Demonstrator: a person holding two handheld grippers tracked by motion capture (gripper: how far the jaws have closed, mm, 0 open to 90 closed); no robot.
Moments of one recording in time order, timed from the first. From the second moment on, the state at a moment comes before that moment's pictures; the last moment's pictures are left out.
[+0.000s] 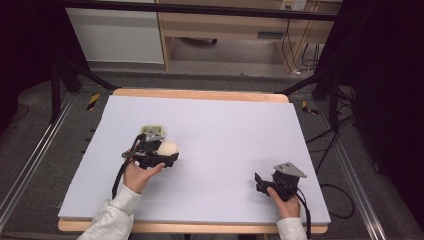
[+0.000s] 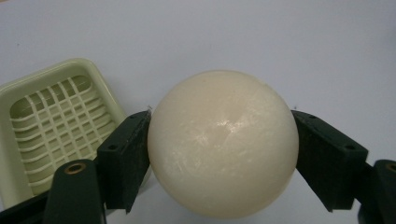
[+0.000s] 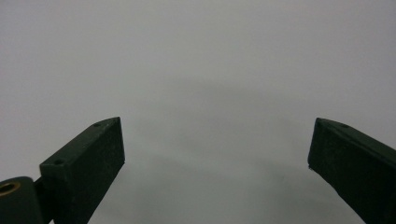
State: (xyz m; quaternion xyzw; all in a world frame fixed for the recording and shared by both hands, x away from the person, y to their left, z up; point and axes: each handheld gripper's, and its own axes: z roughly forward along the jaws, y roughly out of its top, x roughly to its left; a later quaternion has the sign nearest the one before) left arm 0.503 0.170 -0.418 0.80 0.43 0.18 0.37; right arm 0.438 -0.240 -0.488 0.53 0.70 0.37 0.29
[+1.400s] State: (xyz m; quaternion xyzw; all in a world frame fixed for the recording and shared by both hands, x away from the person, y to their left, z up) left arm 0.538 0.217 -0.413 0.77 0.49 0.20 0.36; right arm 0.439 -0.239 -0.488 0.53 0.71 0.37 0.29
